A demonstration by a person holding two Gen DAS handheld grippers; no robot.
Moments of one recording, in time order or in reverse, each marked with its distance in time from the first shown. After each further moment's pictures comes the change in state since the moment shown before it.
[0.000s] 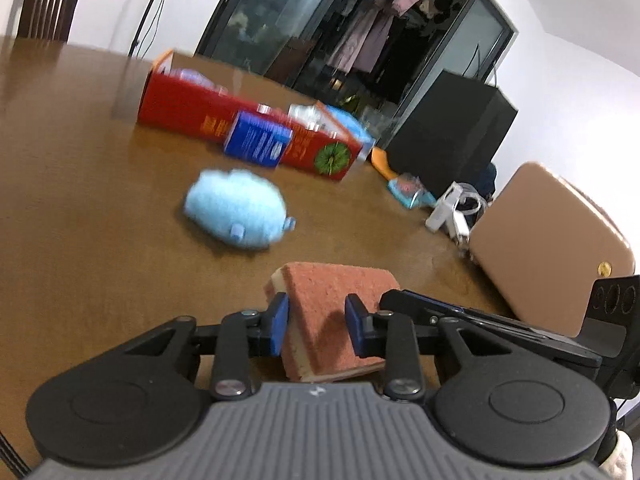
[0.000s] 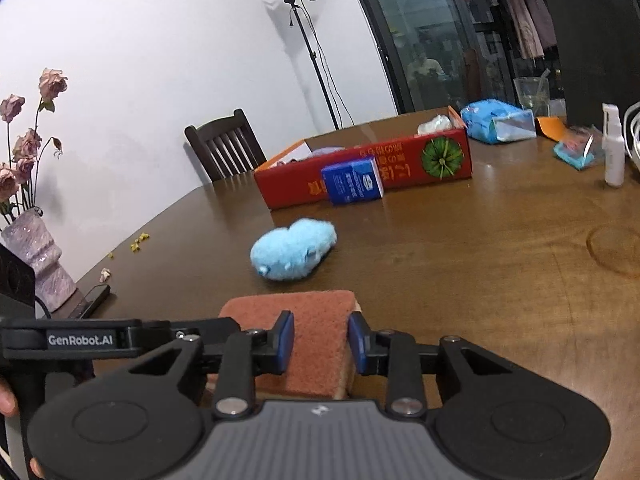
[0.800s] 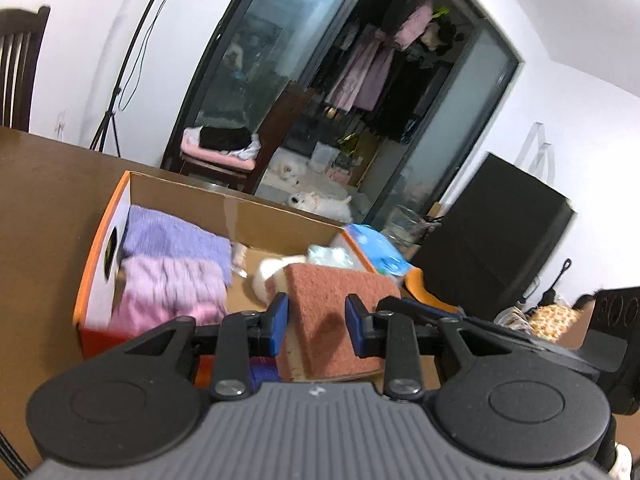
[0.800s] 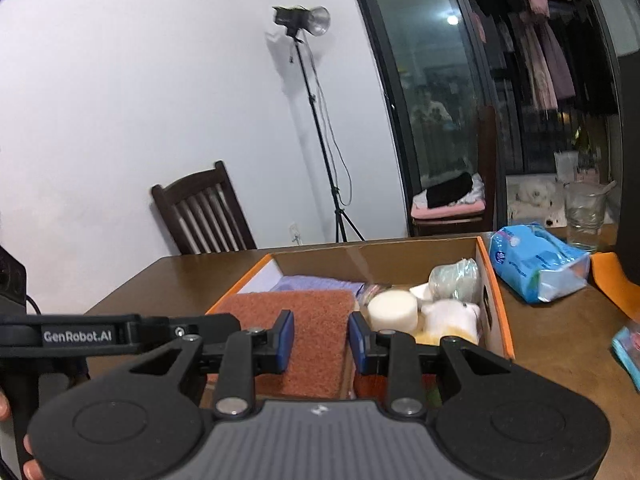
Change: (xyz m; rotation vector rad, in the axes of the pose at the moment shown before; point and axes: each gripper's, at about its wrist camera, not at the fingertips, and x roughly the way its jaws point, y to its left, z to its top) left arm 0.155 0.056 0.234 0.006 -0.064 -0.003; right arm 0.173 -0.052 0.212 -0.041 -0.072 -0.034
